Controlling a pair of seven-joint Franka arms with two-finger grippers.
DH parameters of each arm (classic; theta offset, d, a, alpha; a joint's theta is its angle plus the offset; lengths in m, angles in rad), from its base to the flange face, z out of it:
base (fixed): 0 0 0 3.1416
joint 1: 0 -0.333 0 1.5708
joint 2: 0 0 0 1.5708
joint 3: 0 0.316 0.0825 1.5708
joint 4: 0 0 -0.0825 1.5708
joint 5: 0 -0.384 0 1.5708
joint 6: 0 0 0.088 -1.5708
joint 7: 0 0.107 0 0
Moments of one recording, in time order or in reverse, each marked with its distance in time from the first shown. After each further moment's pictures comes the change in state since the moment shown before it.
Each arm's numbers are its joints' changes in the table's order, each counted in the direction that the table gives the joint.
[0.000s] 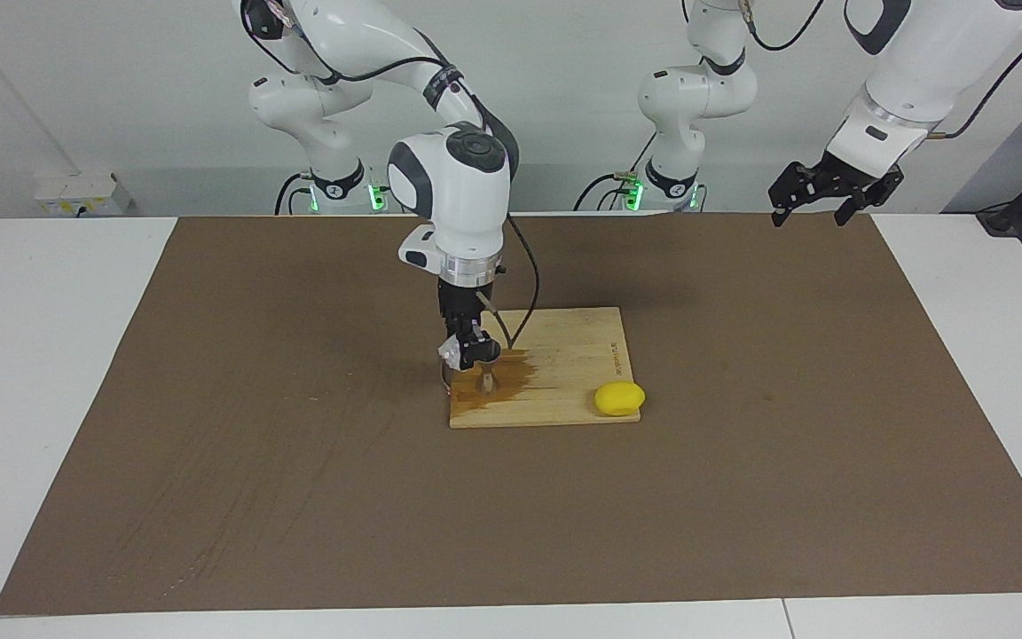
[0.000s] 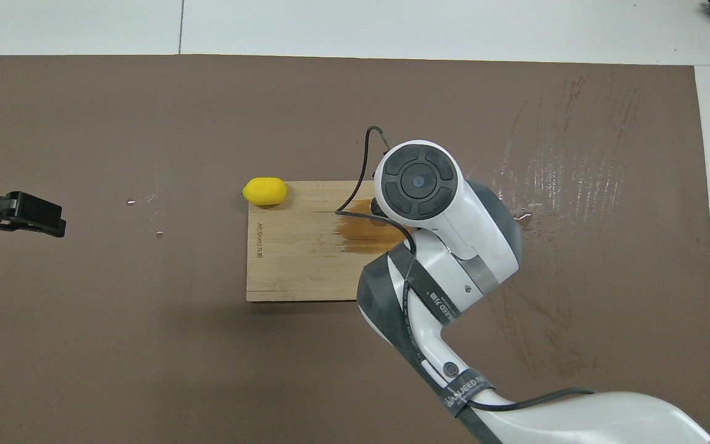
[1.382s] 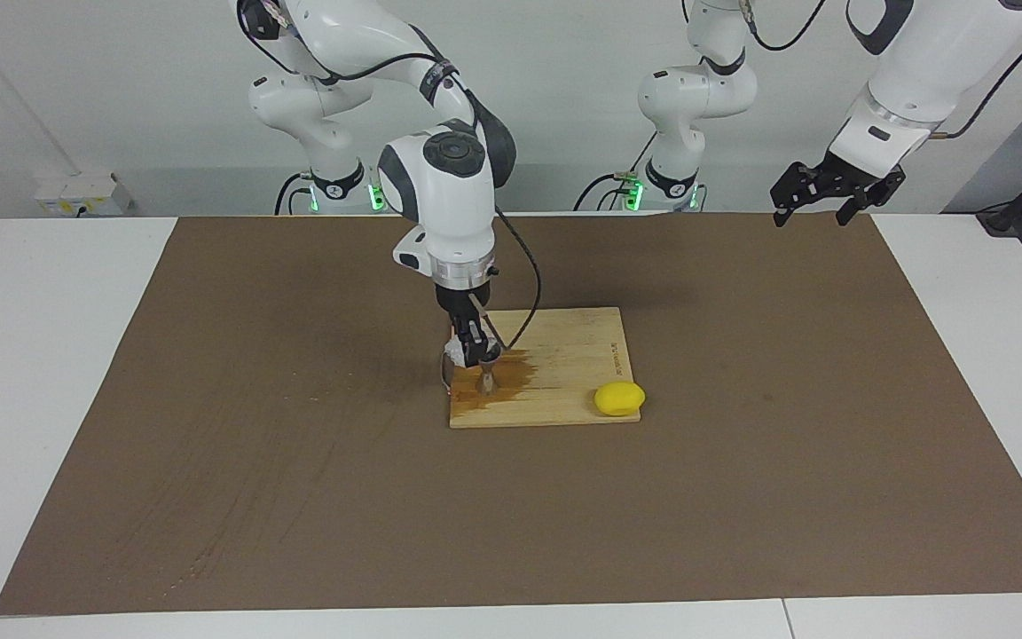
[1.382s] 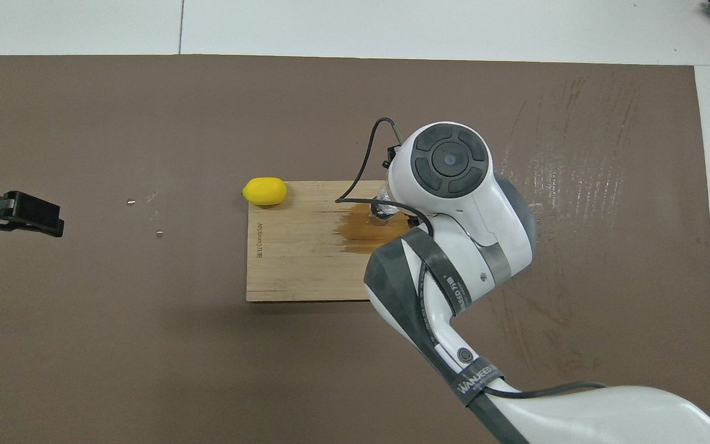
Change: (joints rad) left arm -0.001 0.000 0.002 0.000 0.000 0.000 0.000; right arm 0.031 0.002 -0.004 0.013 -0.176 0.001 0.006
